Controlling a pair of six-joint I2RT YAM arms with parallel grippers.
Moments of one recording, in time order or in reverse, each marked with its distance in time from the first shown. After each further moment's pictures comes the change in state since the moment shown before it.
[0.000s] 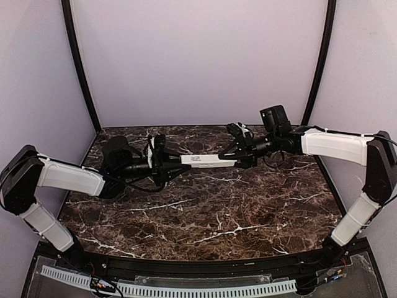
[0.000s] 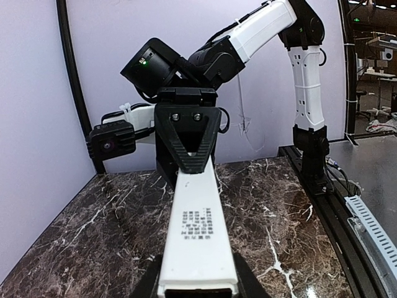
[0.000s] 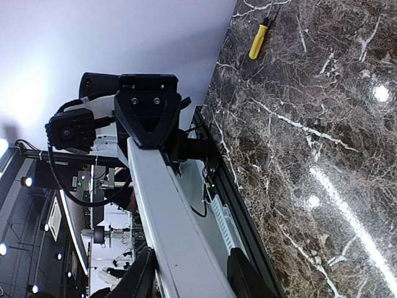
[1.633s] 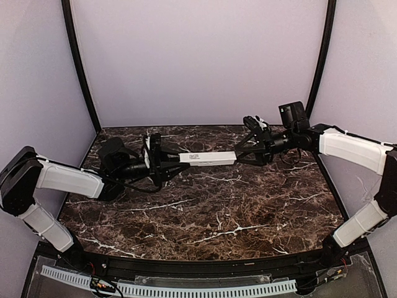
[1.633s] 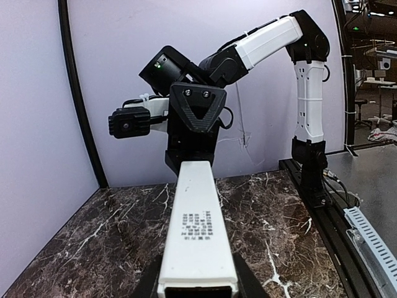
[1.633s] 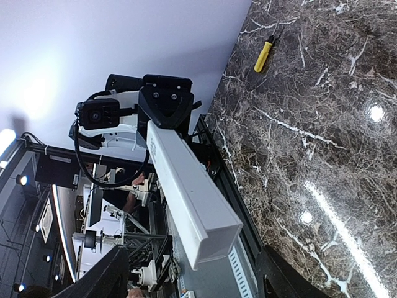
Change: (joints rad) left arm -0.008 -0.020 -0.029 0.099 -0.008 -0.056; right arm -0.107 -0.157 -0.055 -0.089 -0.061 -0.088
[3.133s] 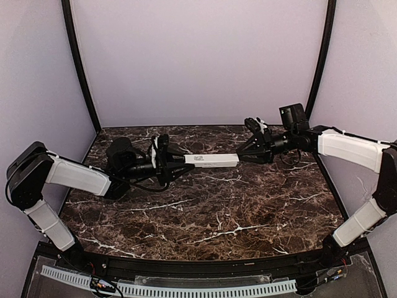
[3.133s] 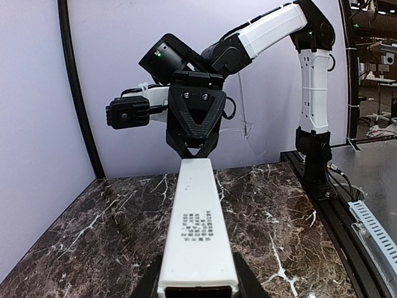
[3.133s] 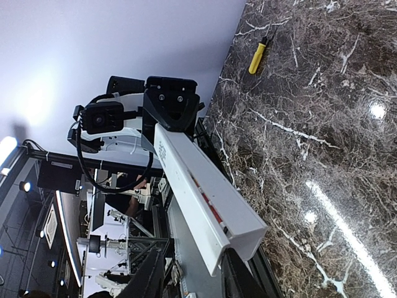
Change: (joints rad) left arm 0.000 0.095 0.047 0.002 0.006 0.011; right arm -0.029 0.022 -0.018 0.029 -0.014 0.012
